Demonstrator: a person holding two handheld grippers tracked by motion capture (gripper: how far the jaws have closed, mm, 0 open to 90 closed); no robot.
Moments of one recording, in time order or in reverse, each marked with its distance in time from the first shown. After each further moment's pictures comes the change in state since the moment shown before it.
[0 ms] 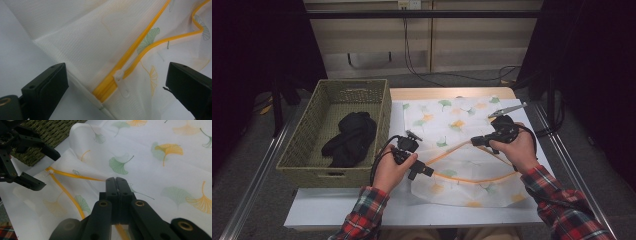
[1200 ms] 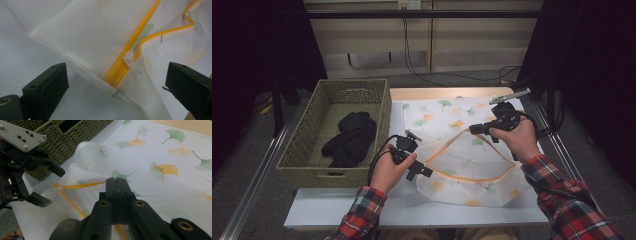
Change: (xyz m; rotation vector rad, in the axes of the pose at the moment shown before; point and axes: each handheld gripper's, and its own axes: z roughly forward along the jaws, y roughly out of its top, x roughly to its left) left arm -0.002 -0.001 -0.011 0.011 -0.009 0.020; right arm 0.006 0.032 -0.017 -0.052 0.011 -0.011
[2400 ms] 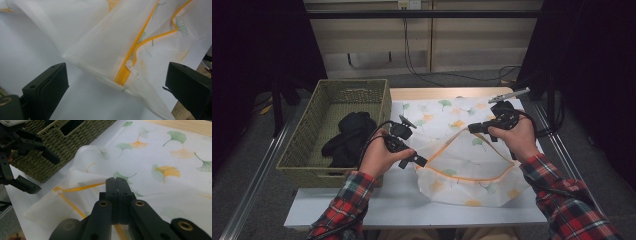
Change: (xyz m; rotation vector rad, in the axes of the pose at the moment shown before) left arm 0.009 0.023 -0.040 0.009 -0.022 0.049; right arm 0.002 0.003 0.001 -0.001 0.001 0.008
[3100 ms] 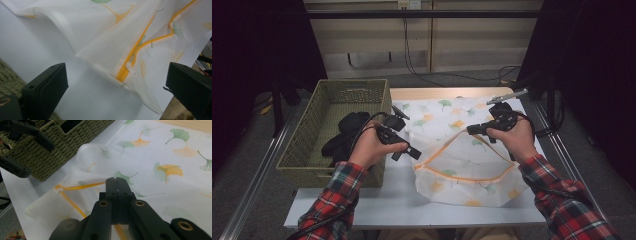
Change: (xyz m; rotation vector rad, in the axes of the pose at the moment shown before) left arm 0.013 0.007 -0.026 0.016 0.000 -0.020; right arm 0.001 -0.002 0.005 0.008 0.009 -0.005
